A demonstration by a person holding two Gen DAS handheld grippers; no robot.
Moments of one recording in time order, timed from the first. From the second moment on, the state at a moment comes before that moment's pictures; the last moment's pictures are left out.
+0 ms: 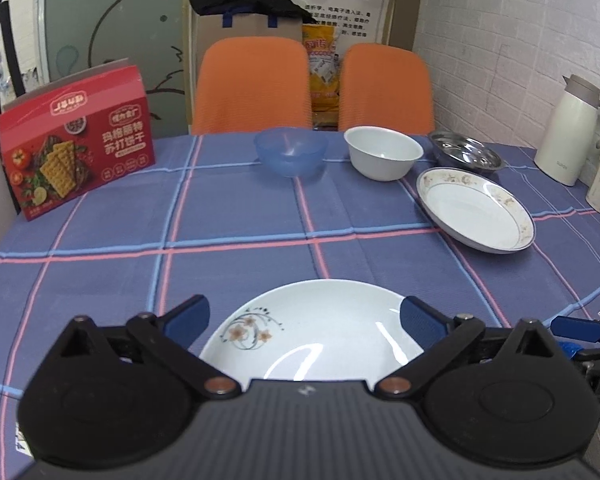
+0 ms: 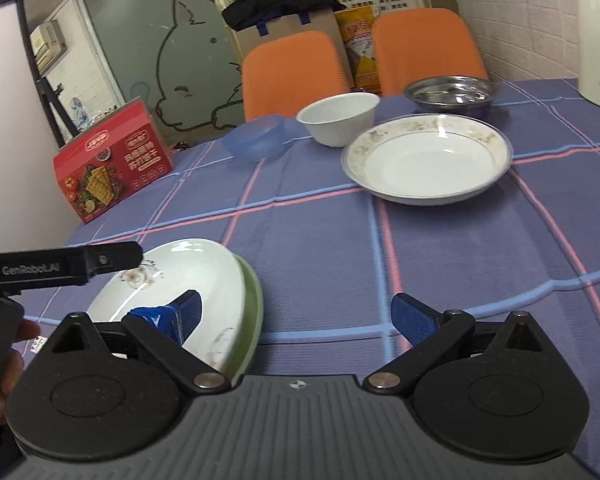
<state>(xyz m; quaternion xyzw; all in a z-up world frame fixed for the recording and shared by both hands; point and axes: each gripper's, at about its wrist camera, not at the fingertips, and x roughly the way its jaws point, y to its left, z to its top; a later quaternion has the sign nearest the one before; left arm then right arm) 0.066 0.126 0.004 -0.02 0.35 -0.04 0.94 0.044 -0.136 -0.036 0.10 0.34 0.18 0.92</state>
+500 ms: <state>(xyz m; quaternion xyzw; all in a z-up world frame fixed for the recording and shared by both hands) 0.208 0.032 0.002 -0.03 0.42 -0.15 0.90 0.131 -0.246 -0.037 0.14 0.35 0.08 0.92</state>
